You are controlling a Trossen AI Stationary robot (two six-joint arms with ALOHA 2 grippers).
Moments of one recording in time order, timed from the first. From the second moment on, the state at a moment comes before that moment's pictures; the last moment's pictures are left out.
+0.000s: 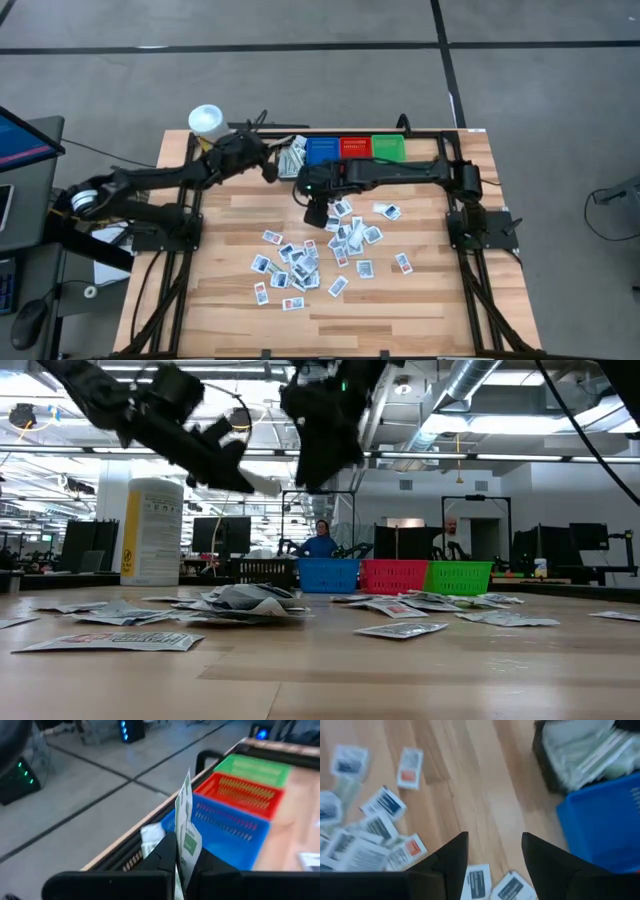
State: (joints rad) left arm 0.52 1.21 0.53 0.36 -0.18 0.06; right arm -0.05 2.00 1.78 -0.86 0.14 0.16
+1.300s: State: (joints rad) left arm 0.55 1.47 0.53 0.51 -0.13 0.02; right arm 0.01 2.00 1.63 -0.77 0.13 0.24
